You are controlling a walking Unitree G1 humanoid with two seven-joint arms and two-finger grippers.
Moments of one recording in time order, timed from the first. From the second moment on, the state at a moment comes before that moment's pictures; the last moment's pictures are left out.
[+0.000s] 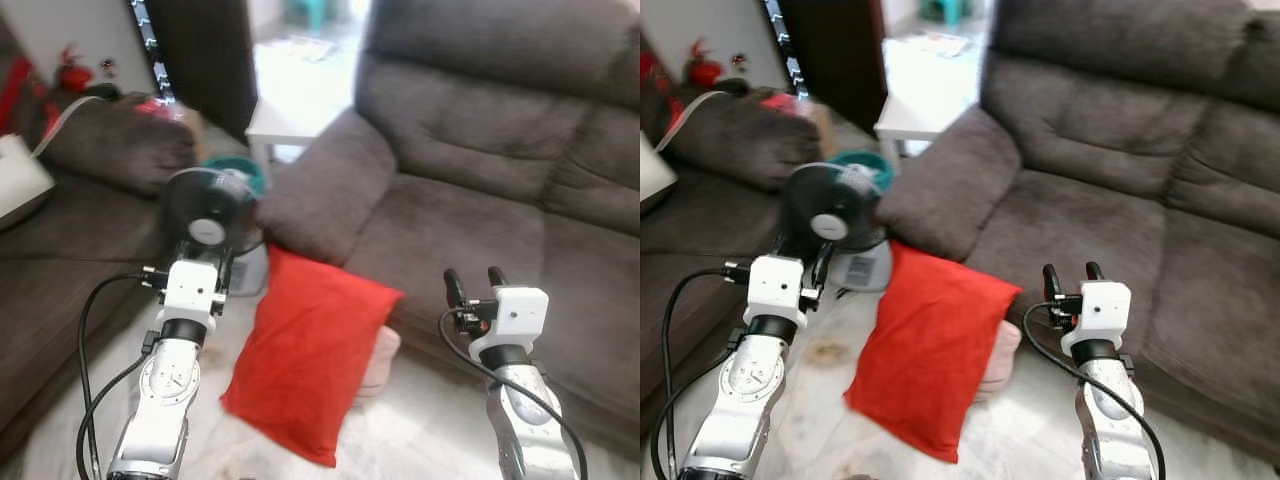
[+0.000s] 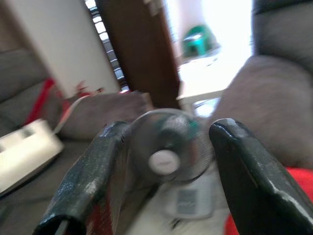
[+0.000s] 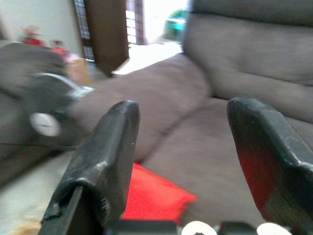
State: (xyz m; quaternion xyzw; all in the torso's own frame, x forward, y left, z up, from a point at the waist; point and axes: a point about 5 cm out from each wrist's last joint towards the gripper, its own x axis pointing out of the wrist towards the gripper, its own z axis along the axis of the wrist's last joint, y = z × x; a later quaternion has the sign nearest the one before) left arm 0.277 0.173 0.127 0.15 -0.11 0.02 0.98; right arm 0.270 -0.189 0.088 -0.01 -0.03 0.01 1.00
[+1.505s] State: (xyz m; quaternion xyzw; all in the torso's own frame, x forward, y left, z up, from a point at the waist) left arm 0.278 0.171 0.125 0.14 -0.09 0.01 0.99; right arm 0.278 -0.179 0.093 -0.02 -0.04 0.03 1.00
